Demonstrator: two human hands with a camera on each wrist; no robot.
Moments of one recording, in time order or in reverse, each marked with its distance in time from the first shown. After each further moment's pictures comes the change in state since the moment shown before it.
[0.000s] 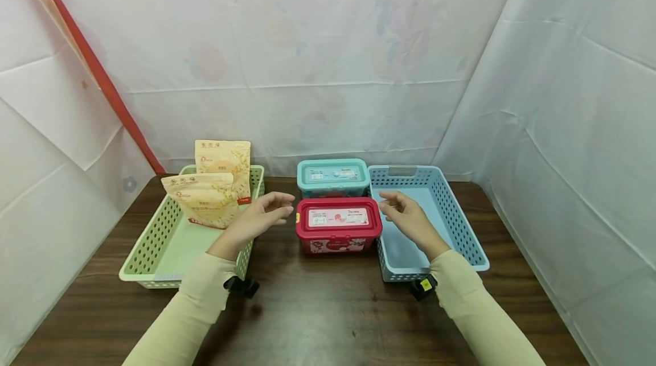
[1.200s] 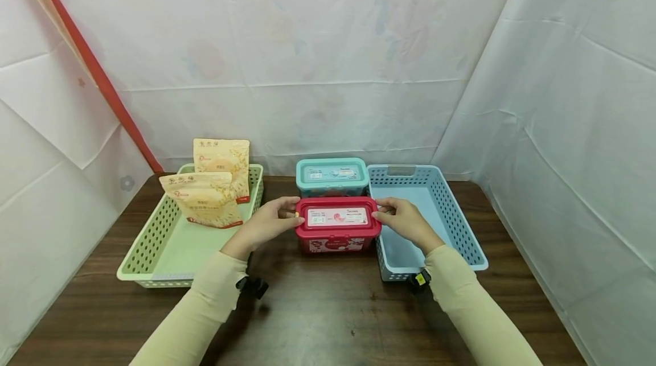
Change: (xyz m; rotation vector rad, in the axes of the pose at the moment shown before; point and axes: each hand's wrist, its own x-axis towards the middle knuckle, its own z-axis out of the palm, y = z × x) left_hand 0.007 0.000 0.020 0.196 0.029 -0.072; right_hand 0.010 -0.001 0.004 -0.201 -0.055 0.085
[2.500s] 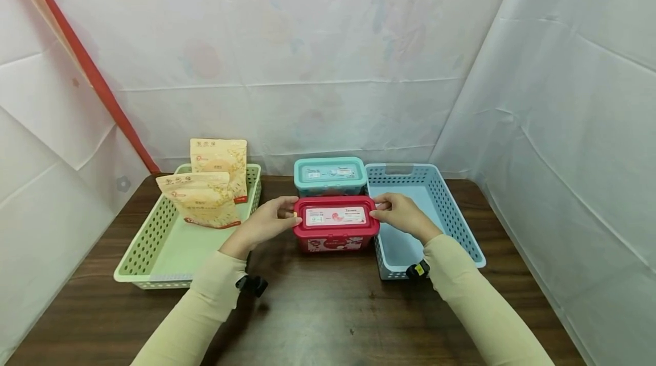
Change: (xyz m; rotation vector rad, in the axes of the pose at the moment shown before) left_hand 0.001 0.005 -0.001 0.049 -0.021 -0.011; right_hand 0.007 -0.013 -0.010 -0.092 -0.067 0.021
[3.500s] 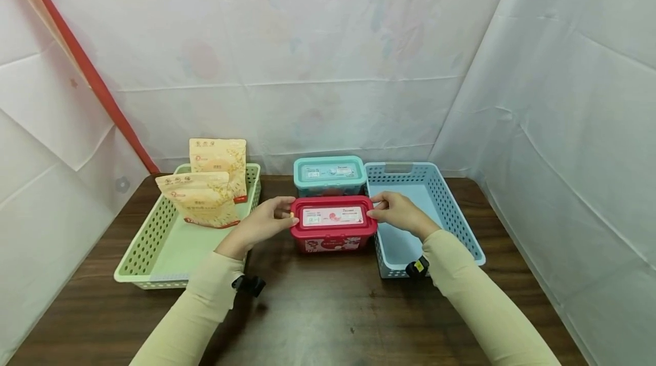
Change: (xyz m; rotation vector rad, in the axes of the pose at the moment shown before) left_hand -0.003 -0.004 -0.005 -0.002 -0.016 0.034; right_hand 0.002 -0.003 -0.001 0.069 -0.083 0.011
